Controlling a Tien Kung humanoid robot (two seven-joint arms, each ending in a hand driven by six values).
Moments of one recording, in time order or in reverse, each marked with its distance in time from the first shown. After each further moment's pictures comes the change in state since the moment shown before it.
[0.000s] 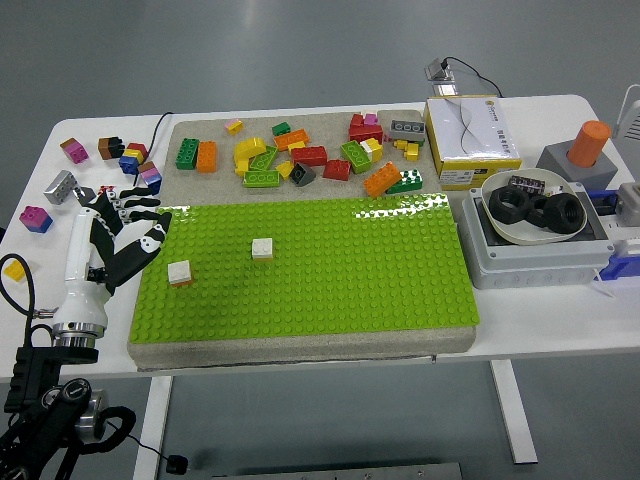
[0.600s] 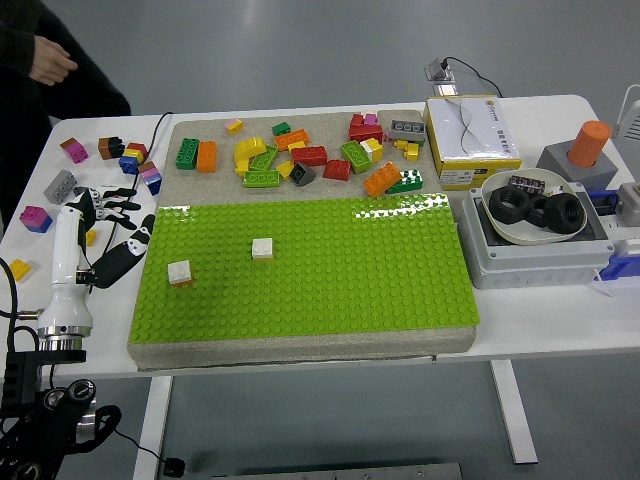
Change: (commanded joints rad) left arm -0.013 -0.001 -0.014 0.085 0.179 0.139 -0.069; right arm -0.001 0.001 0.002 0.000 -0.001 0.005 0.000
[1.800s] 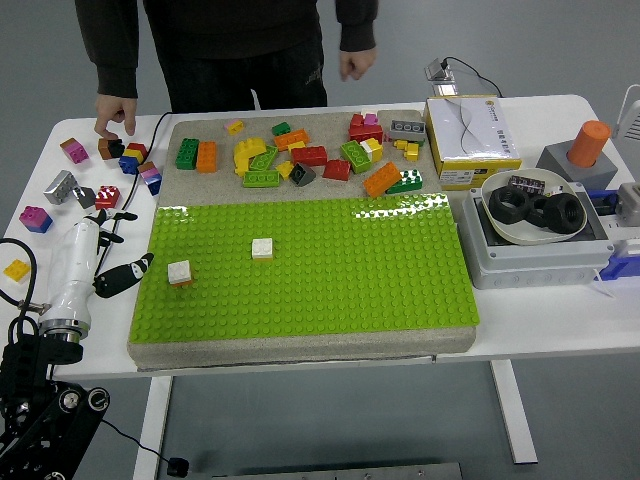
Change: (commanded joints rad) left arm -0.006 -0.026 -0.057 -0.031 0.617 -0.064 0.530; right arm 0.007 -0.006 0.005 0.000 -0.003 -0.009 0.006
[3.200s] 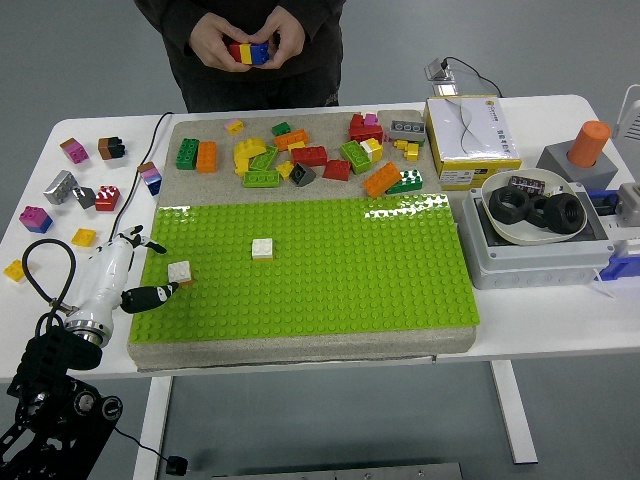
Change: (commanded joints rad) left arm -0.009 0.004 0.063 -0.034 0.074 -0.194 0.175; right arm 0.004 -0.003 0.004 0.000 -0.005 -0.002 0.000
